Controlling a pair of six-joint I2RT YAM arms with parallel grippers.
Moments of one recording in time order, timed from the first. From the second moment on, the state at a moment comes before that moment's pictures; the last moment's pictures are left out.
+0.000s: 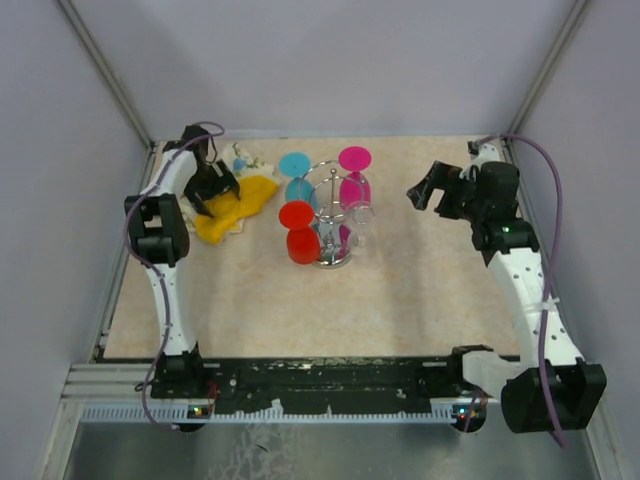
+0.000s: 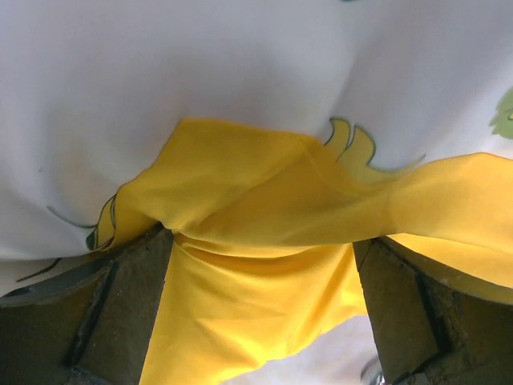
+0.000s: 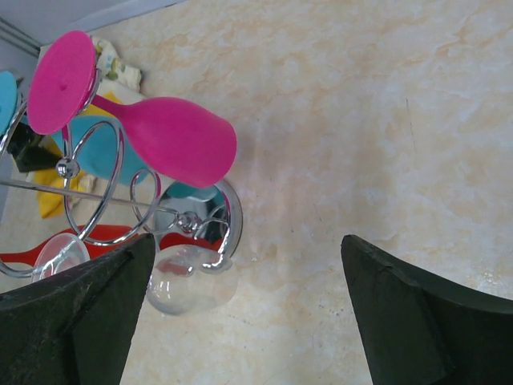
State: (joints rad) left arm -0.02 2.28 1.92 -0.99 0.02 -0.60; right arm 0.06 1.08 1.04 -0.39 -0.29 0.36
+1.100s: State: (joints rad) left arm 0.18 2.44 2.23 -0.70 0.08 -0.59; right arm 0.06 1.15 1.03 -0.38 -0.26 0.41
